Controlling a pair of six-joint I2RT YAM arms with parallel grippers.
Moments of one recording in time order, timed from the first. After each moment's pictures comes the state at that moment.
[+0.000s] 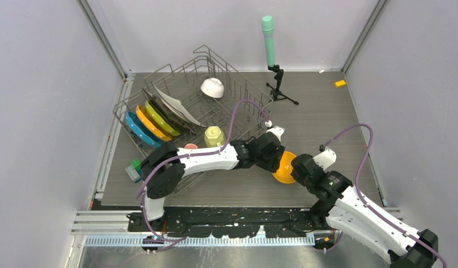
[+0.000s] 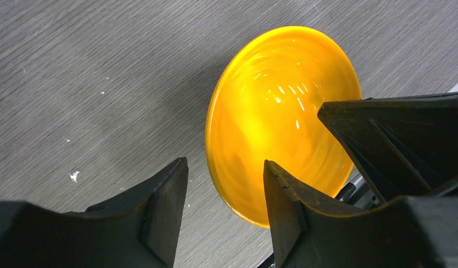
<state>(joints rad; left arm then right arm) -1.14 1.89 1.37 -0.27 -0.10 -0.56 0.70 0.64 0.45 -0.81 0.54 1.23</state>
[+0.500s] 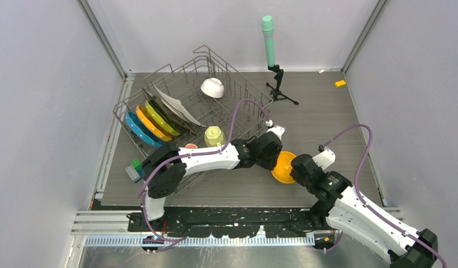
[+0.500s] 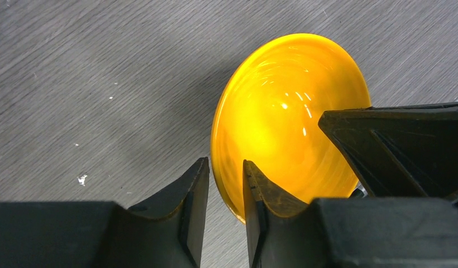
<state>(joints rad) -1.14 1.90 1.39 -0.28 -0.12 -0.55 0.70 0.64 0.43 -0.79 0.53 1.23</state>
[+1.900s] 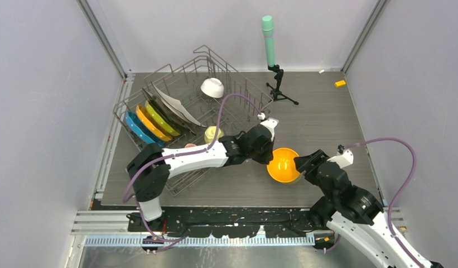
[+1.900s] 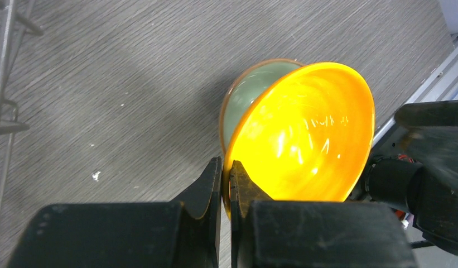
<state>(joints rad) -1.10 1.78 1.33 -0.22 -0.08 -0.55 0.70 0.27 0.54 -0.87 0.52 1.11</state>
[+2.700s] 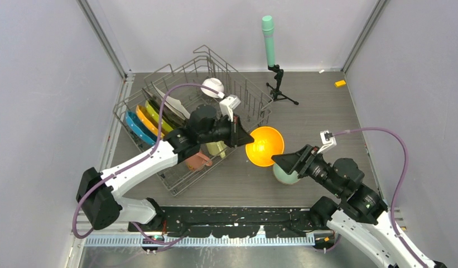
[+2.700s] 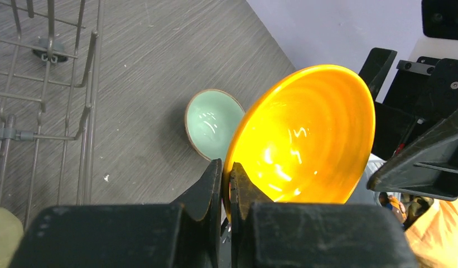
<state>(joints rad) -0.85 1.31 1.06 -0.07 0.33 -0.55 0.70 0.28 0.62 -0.50 0.00 0.89</state>
